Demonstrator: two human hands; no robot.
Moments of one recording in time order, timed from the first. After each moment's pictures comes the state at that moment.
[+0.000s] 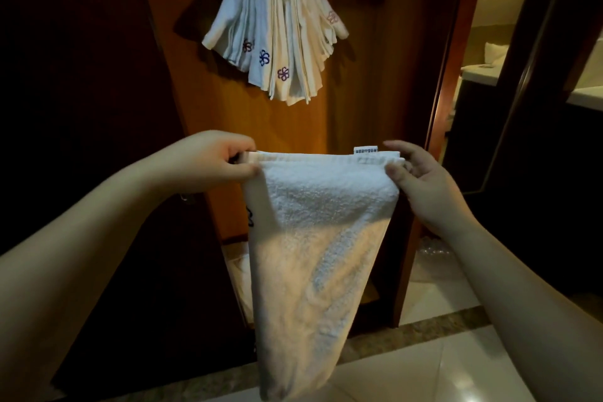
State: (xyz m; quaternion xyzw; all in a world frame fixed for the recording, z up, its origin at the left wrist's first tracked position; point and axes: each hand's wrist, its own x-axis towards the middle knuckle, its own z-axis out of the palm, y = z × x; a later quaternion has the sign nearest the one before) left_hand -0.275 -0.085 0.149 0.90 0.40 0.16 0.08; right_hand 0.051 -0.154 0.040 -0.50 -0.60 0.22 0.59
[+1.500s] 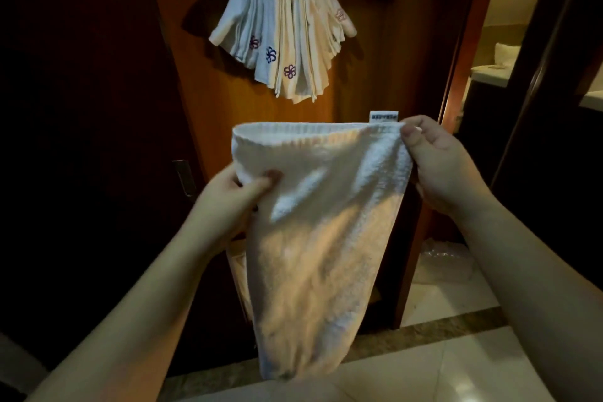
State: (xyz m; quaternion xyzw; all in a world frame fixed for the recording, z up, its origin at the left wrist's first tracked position) left_hand -0.251 -0.114 0.073 0.67 0.34 0.52 0.40; right_hand 0.047 -0.145 0.081 -0.47 -0.59 0.27 0.60
